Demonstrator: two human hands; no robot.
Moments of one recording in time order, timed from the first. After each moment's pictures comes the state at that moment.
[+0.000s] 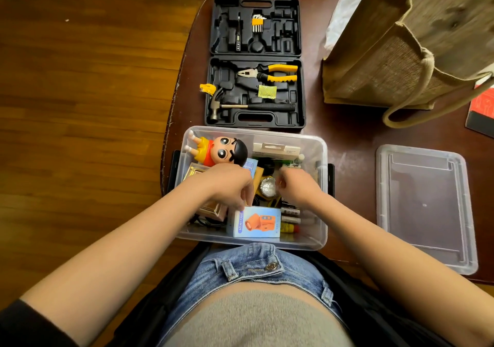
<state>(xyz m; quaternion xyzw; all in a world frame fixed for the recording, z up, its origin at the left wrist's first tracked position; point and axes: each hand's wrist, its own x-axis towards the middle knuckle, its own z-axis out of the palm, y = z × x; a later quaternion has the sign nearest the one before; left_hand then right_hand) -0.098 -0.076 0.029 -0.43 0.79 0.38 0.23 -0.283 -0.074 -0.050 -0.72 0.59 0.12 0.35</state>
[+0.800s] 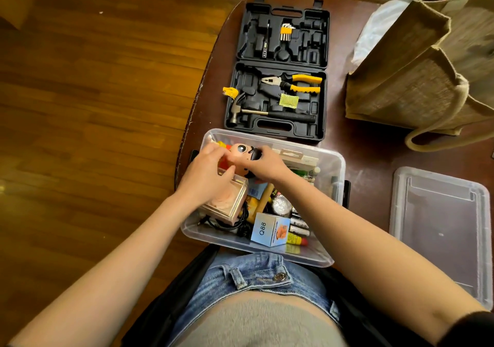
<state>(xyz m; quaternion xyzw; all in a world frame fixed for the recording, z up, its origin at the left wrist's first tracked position) -0.042 -0.053 0.009 -0.71 0.63 0.30 -0.14 -0.188 -0.115 -0.016 -0.53 0.62 -0.03 0.58</state>
